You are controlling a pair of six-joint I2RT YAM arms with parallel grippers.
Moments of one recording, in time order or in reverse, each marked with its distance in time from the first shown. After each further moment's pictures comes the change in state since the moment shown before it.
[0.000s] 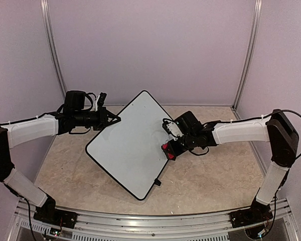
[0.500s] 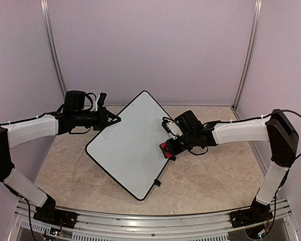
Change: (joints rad) left arm 0.000 0.000 0.000 0.002 0.006 0.003; right arm -0.006 0.008 0.008 0.038 -0.046 0.029
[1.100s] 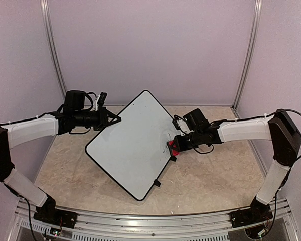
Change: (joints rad) left arm 0.000 0.000 0.000 0.003 0.011 0.007; right arm -0.057 -0.031 -0.050 0.014 -0.038 0.128
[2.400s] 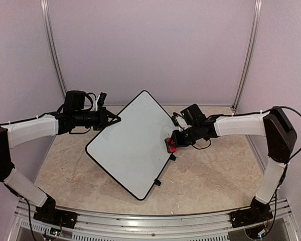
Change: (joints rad) left arm 0.000 0.000 0.000 -0.001 -0.012 -0.009; right arm -0.045 0.060 0.097 -0.071 -0.062 0.077
